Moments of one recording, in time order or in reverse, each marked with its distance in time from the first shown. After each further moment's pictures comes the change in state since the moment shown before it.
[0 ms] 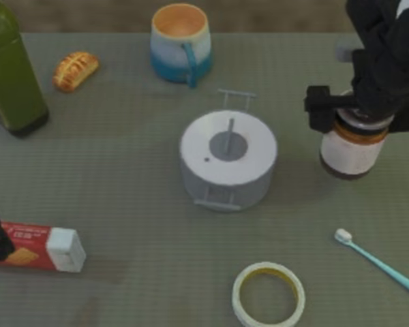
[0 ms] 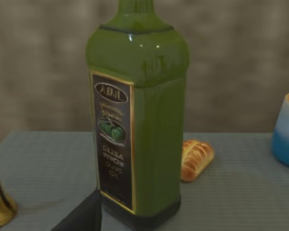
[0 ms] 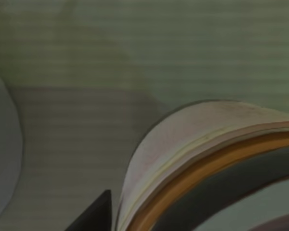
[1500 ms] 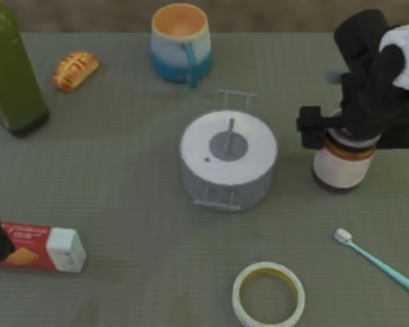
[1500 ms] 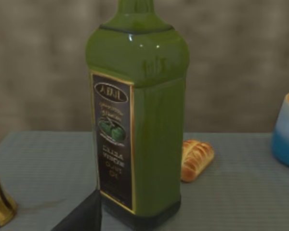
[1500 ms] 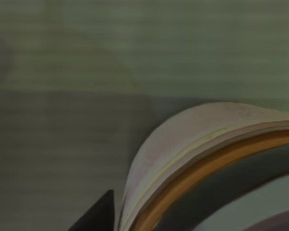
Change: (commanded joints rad) left arm 0.000 0.000 0.000 0.000 0.000 0.000; right arm -0.005 0.087 -0.080 0.167 -0.001 -0.004
